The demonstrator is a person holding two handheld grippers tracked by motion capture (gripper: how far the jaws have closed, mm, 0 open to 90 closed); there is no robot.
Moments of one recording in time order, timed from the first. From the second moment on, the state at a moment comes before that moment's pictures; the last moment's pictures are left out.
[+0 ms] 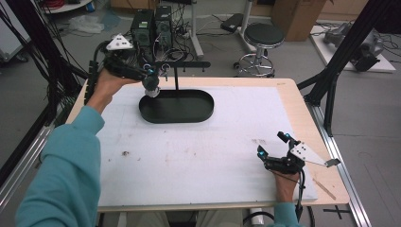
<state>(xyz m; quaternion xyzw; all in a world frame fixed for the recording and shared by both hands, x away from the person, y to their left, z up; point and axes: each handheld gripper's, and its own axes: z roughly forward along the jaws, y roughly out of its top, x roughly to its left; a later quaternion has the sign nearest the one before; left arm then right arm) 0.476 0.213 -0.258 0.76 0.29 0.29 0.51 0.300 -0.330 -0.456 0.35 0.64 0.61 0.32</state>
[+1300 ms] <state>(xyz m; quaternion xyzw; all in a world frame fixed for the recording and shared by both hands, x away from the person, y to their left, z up) 0.287 0.280 -0.436 0.66 0.30 0.28 0.63 0.300 -0.329 -0.456 0.34 0.64 0.61 0.32</state>
